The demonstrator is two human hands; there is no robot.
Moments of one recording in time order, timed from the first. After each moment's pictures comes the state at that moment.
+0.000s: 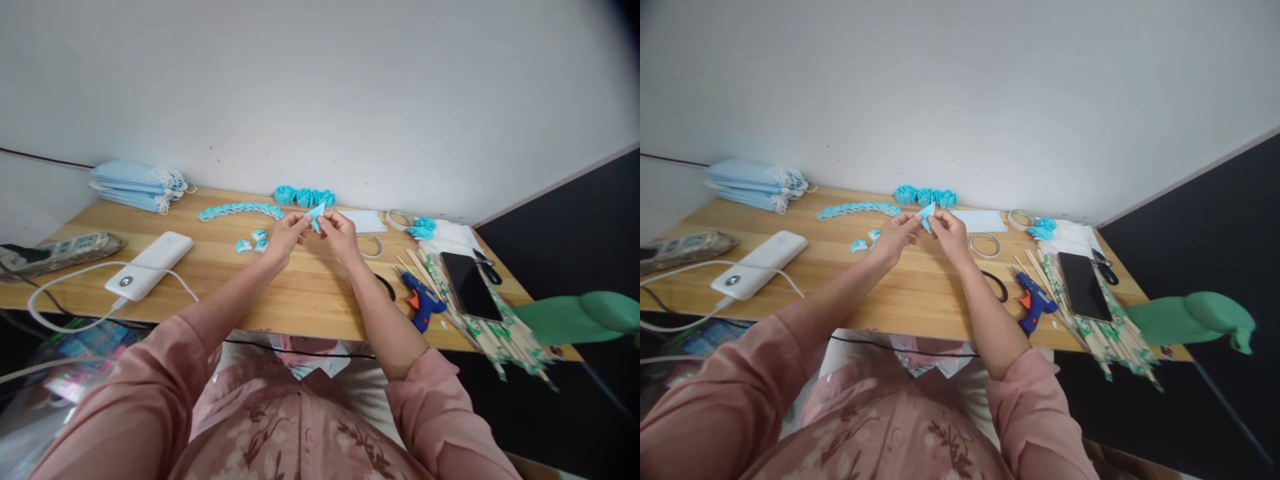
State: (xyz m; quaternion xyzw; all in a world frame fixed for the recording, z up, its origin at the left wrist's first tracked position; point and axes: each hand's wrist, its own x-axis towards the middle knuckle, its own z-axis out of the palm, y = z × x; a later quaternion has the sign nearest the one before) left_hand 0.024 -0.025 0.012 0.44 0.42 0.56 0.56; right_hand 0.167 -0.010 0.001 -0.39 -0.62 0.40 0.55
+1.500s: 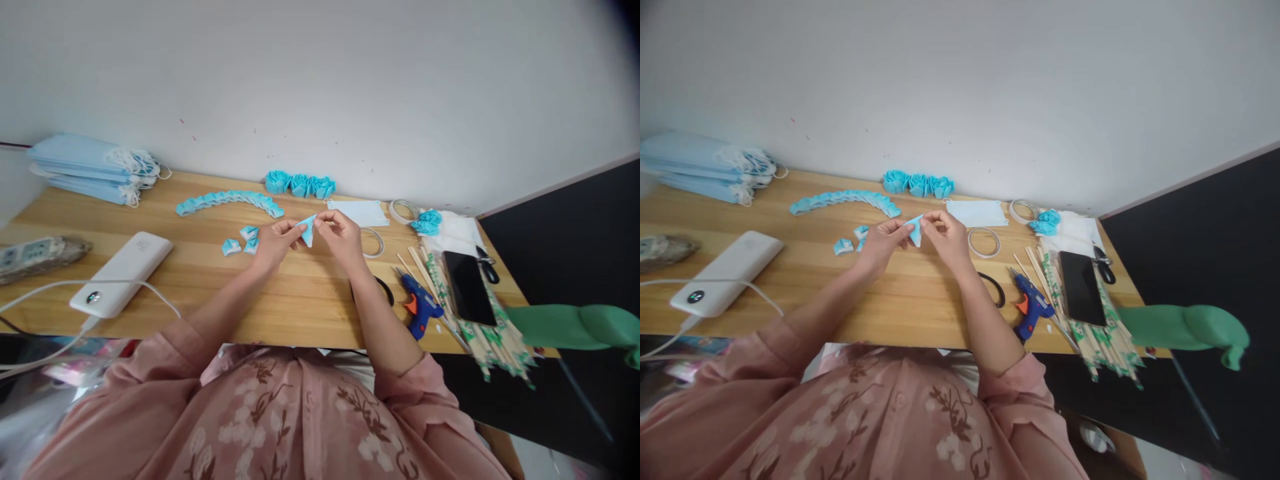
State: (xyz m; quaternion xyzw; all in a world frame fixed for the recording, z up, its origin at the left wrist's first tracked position) left_hand 0.018 -0.024 0.001 0.46 0.44 0.53 0.57; right_hand 0.174 -0.016 0.012 -0.48 -0.64 0.33 0.50
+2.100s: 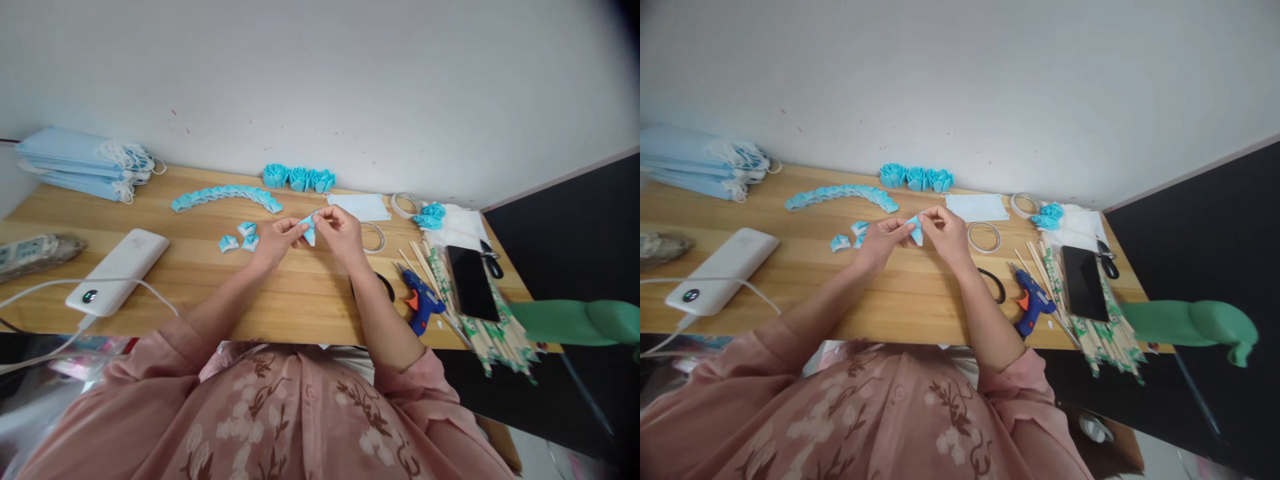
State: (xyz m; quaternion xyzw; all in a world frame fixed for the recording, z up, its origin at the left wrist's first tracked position) left_hand 0.020 -0.025 0.001 0.48 0.44 0.50 0.57; right_hand 0.174 -0.016 0.014 -0.49 -0.63 0.33 0.50
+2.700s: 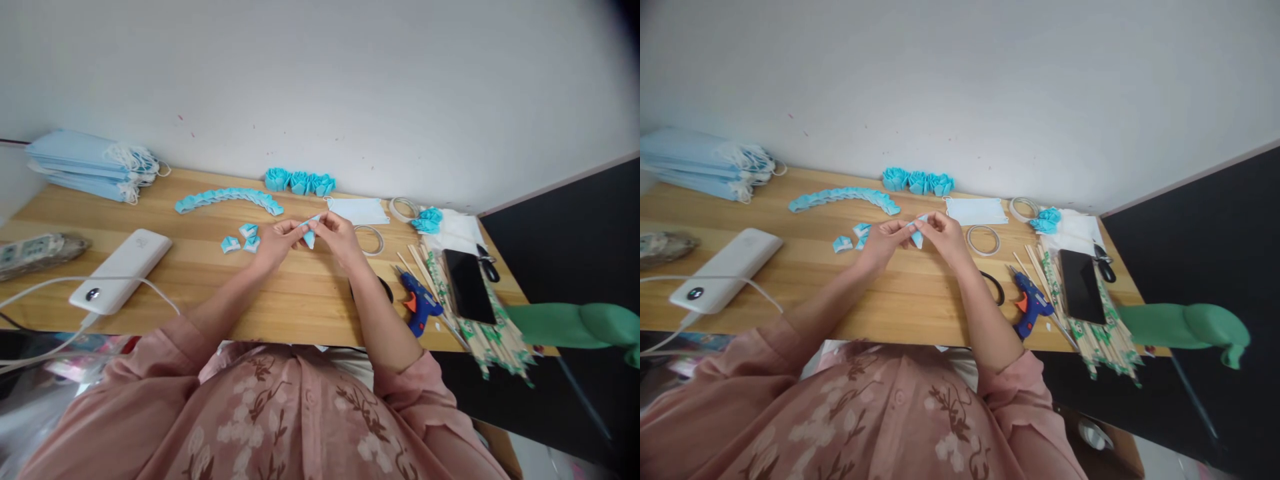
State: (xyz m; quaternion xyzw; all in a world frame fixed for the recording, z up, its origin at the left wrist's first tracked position) left_hand 0.019 -0.024 -0.002 0.49 0.43 0.51 0.56; right_hand 0.176 -0.007 -0.001 -0.45 -0.59 0.47 0.48
